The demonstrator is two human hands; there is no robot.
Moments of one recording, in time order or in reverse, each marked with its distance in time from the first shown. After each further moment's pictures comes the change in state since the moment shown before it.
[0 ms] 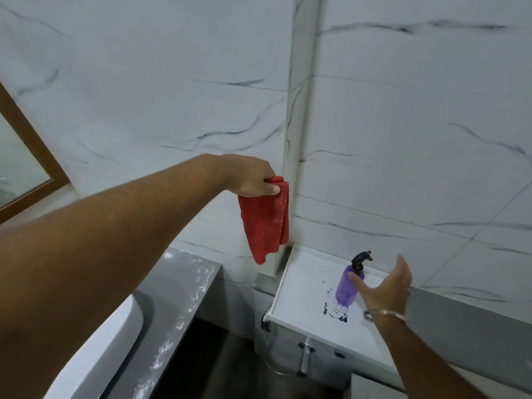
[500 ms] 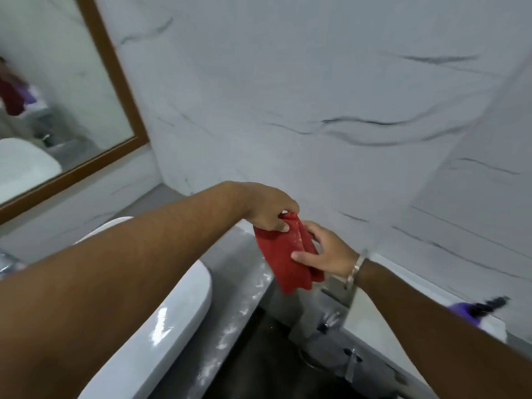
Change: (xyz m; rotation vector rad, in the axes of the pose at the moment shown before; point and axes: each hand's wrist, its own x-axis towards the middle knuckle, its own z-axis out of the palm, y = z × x) left_hand -0.055 -0.165 0.114 -0.120 -0.129 0.090; right_hand -0.081 -0.241 0.177 -0.062 -1.128 -0.575
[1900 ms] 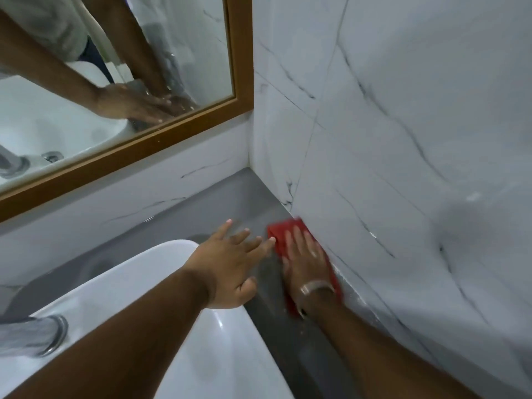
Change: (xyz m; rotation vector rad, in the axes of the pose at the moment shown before) left_hand -0.074 -0.303 0.233 -0.076 0.200 -0.518; right_hand 0.350 0.014 0.280 -0.634 -0.151 -0.118
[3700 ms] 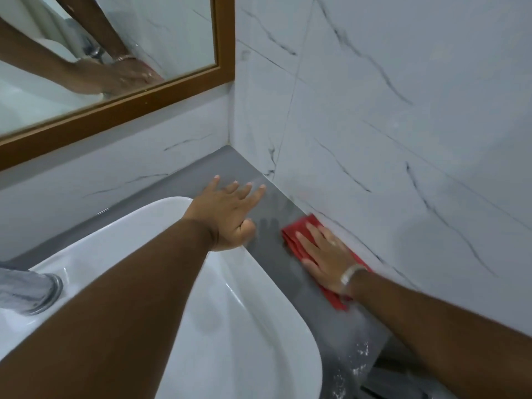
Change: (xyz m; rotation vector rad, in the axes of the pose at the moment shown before) left_hand -0.004 0.007 -0.006 0.045 0.072 -0.043; right_hand -0.078 0.077 0.016 -0.261 -0.050 -0.141
